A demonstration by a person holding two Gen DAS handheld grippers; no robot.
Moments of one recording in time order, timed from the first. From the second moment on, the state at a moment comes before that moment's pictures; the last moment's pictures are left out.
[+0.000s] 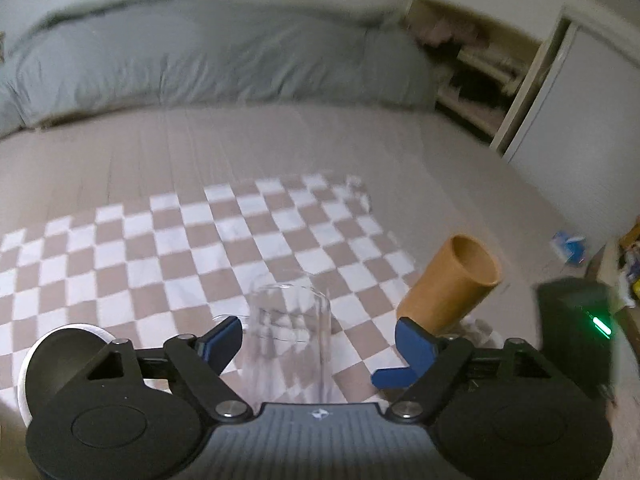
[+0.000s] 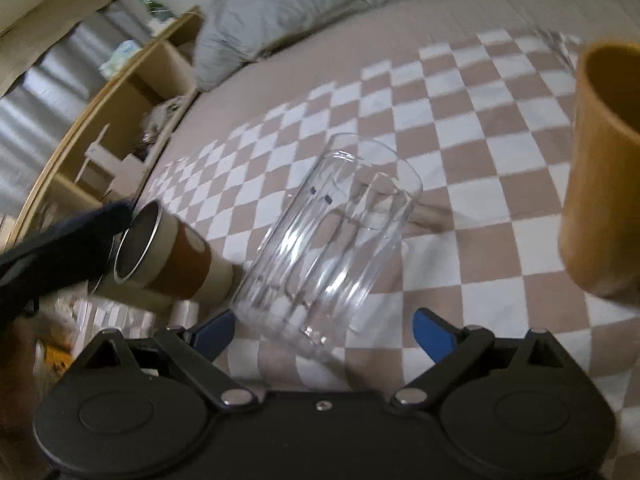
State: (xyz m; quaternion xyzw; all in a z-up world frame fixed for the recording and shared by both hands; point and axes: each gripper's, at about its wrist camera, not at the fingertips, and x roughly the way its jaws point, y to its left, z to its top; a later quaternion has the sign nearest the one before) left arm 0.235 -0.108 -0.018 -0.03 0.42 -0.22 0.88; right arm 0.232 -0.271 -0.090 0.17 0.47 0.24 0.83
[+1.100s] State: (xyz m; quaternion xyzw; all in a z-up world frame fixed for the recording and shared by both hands) left arm 0.266 -0.143 -0.037 0.05 0.38 -0.18 0.90; right arm 0.191 -0.318 -0.054 0.11 0.38 0.21 0.89
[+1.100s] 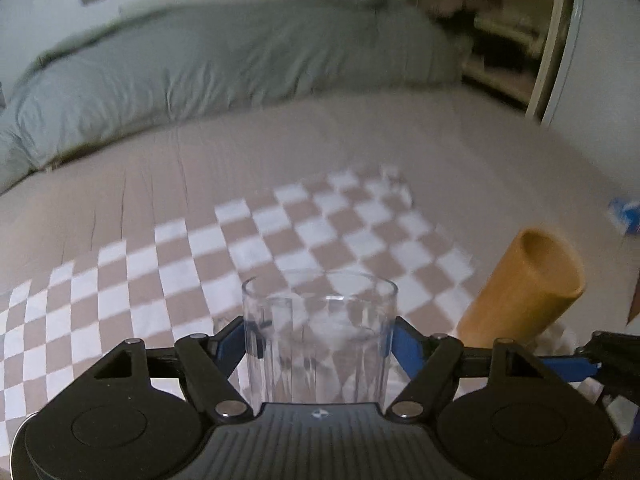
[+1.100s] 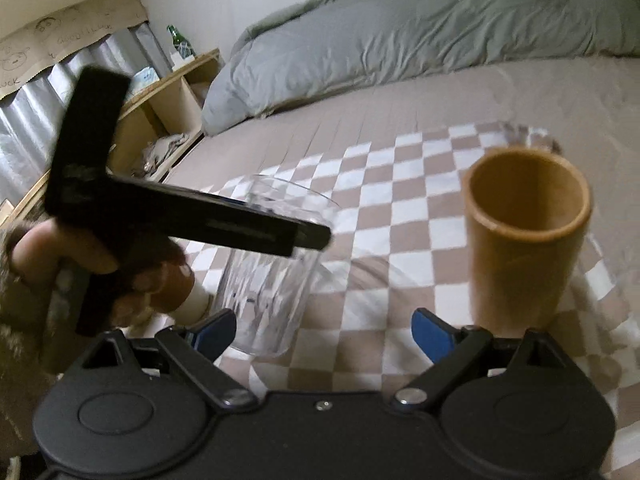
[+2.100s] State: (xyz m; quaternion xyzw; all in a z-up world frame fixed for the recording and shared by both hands) left arm 0.203 -0.127 -0.025 0.05 0.31 -0.20 0.93; right arm 0.171 -0.297 -0.033 0.02 0.34 0.17 0.93
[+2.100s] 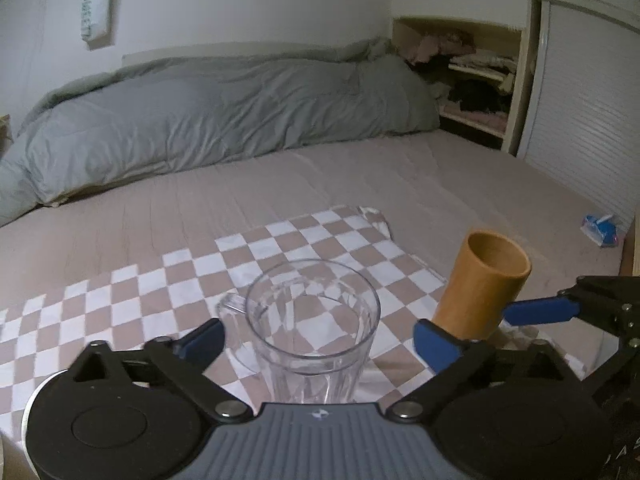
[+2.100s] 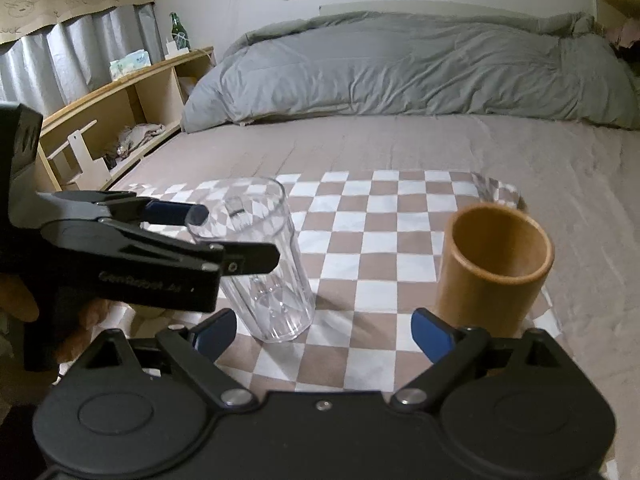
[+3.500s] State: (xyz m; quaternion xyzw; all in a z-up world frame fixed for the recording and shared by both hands) left arm -0.003 0.006 0.016 0.02 0.22 -0.06 0.97; right arm -0.001 -0.219 0.024 -0.02 0.20 0.03 0.98
